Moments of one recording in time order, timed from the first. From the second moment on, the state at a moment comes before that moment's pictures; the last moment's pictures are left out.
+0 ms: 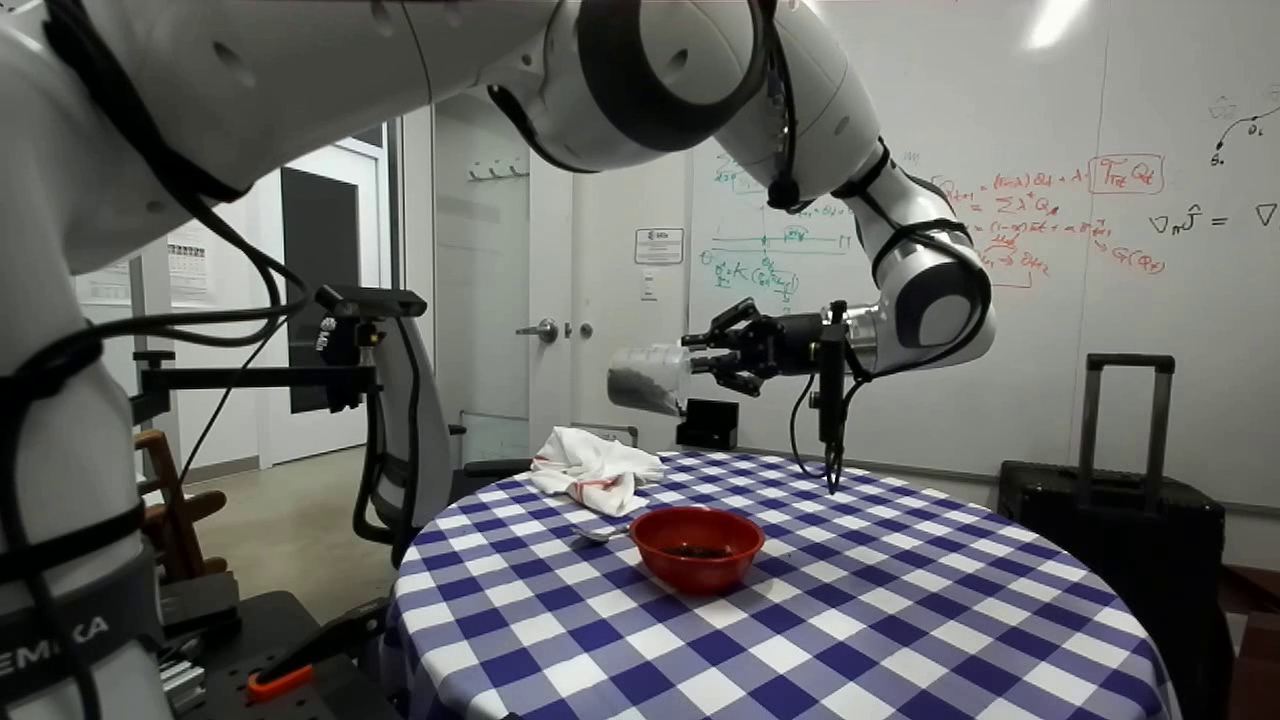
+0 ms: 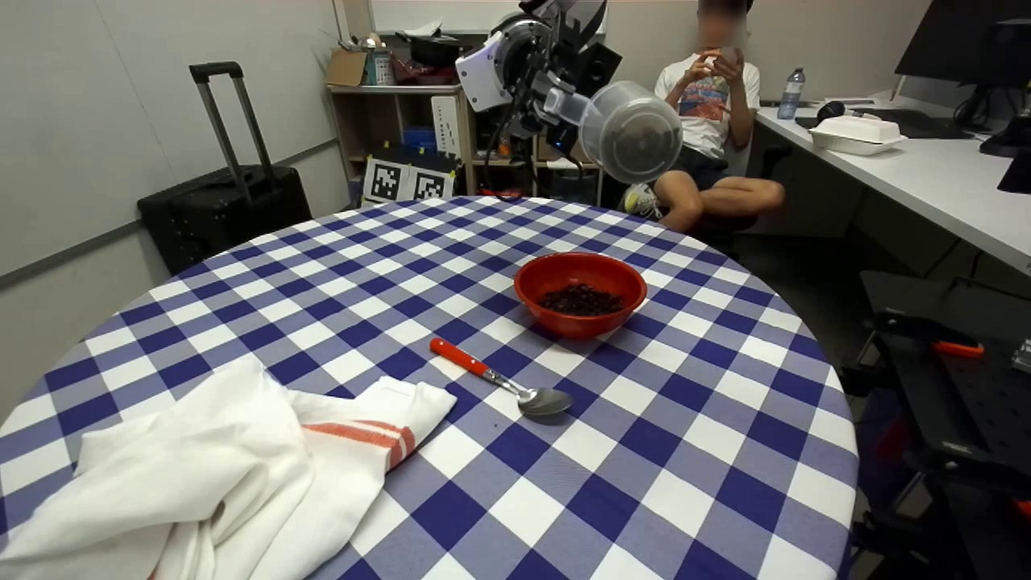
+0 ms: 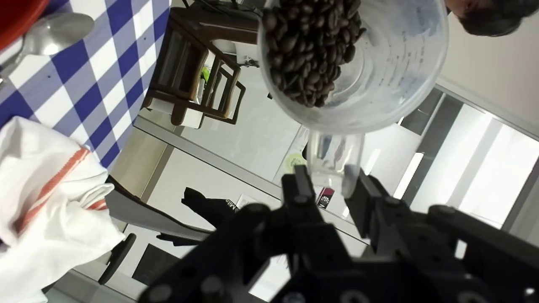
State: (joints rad) arm -0.41 1.03 0.13 -1.03 0.79 0.92 -1.21
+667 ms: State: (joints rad) arm -0.39 1.06 0.13 -1.02 0.81 0.88 -1.20
